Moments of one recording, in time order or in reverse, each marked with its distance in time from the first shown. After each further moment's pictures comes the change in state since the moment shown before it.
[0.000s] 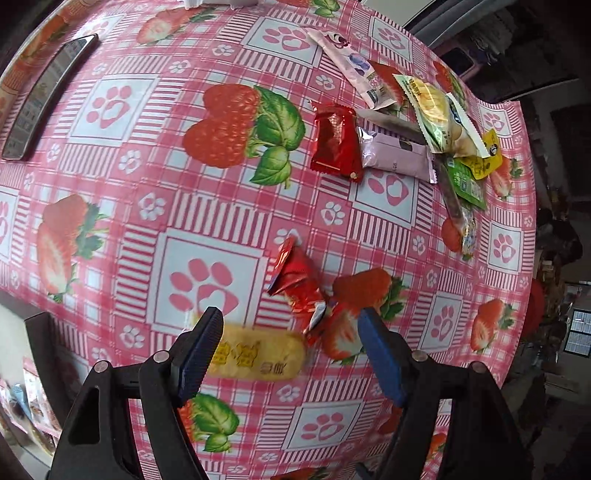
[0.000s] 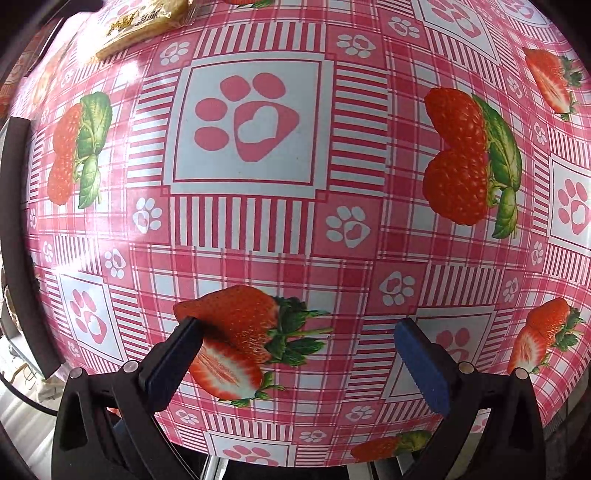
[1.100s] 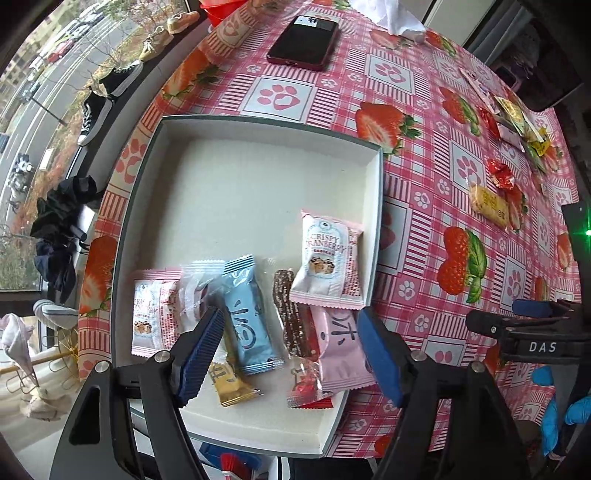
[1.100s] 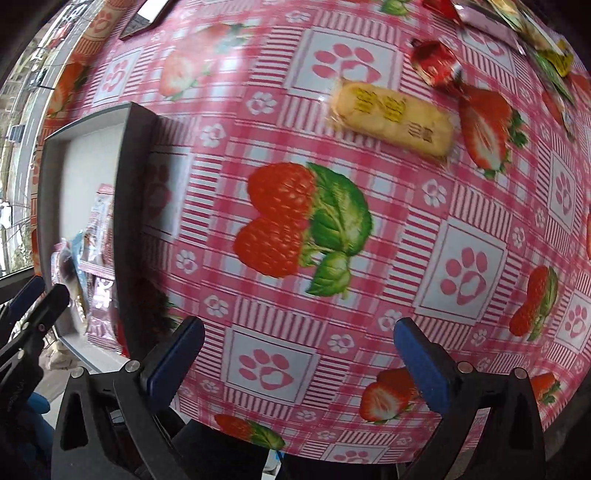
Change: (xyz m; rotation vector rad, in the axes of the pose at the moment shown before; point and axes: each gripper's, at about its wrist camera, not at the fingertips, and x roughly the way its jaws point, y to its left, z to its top) left arm -0.108 0.228 -0.174 -0.014 -0.133 0.245; right arm -0.046 0.143 0.070 -0.188 -0.004 0.074
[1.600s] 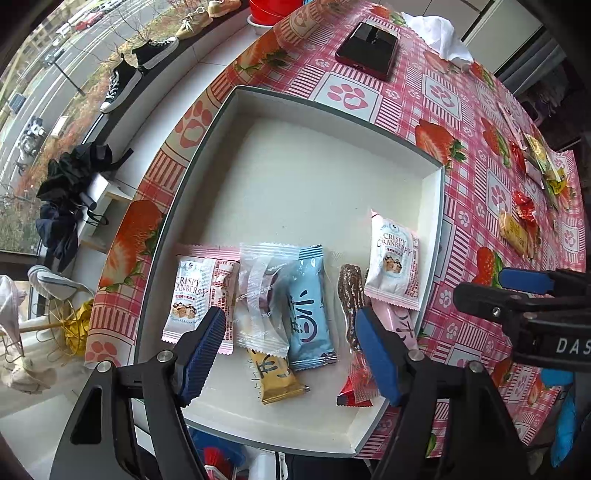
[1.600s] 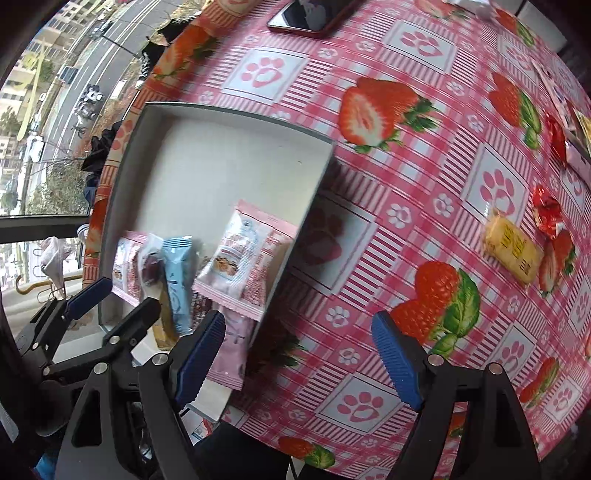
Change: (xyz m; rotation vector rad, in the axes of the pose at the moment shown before) left arm 0.003 0.061 -0.013 -0.137 -0.009 -0.016; right arm -0.029 0.132 0.029 -0.260 -0.072 0.046
